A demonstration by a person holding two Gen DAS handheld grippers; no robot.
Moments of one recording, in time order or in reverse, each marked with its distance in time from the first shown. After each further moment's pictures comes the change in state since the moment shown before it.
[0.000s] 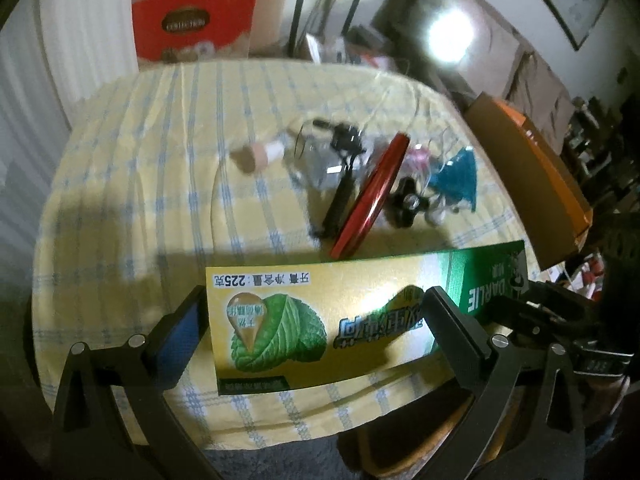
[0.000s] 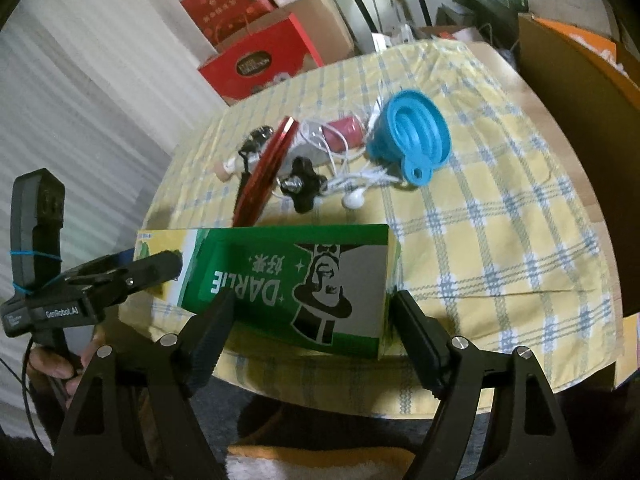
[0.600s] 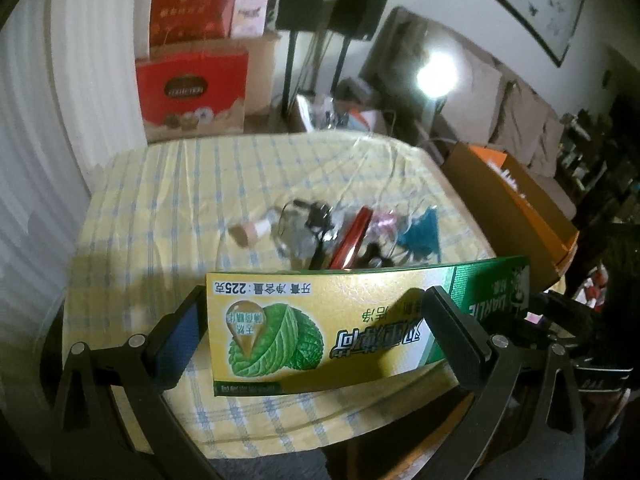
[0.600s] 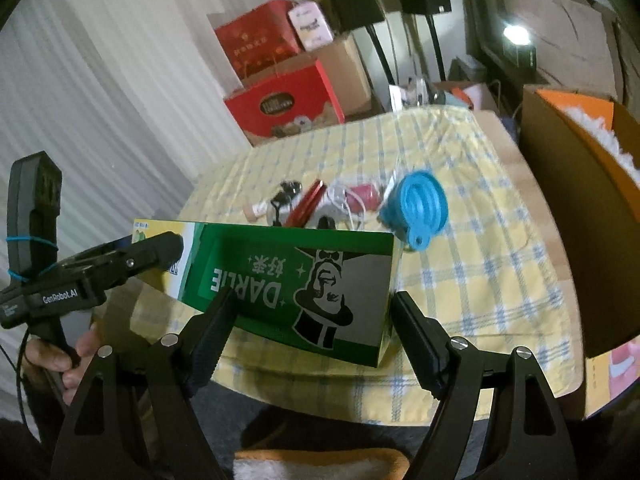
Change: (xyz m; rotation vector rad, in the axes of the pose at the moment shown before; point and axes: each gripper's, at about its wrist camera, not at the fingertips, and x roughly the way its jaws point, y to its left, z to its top) left arm -0.054 -0.027 0.017 0.049 -0.194 0.012; right arm -0.049 0.022 0.011 -0.099 -0.147 -0.011
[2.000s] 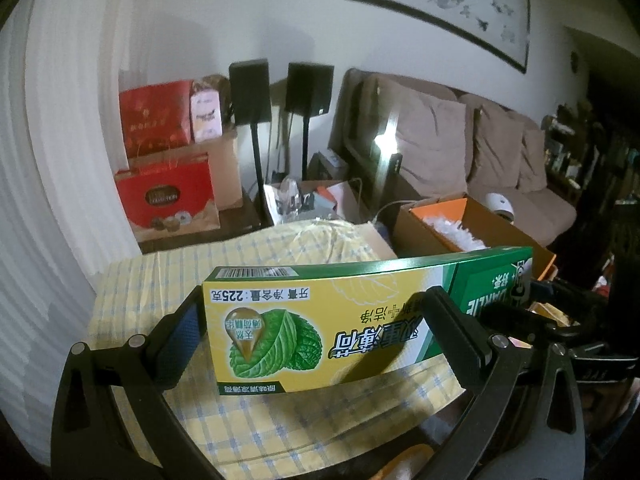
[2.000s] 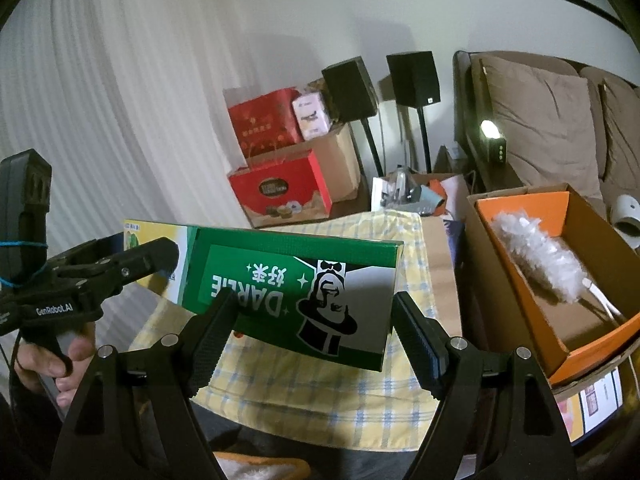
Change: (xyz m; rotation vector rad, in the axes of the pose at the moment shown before) left arm -0.058 -0.130 0.034 0.159 -0.250 0.056; right arm -0.112 -0.049 0.034 -0.095 -0.257 -0.008
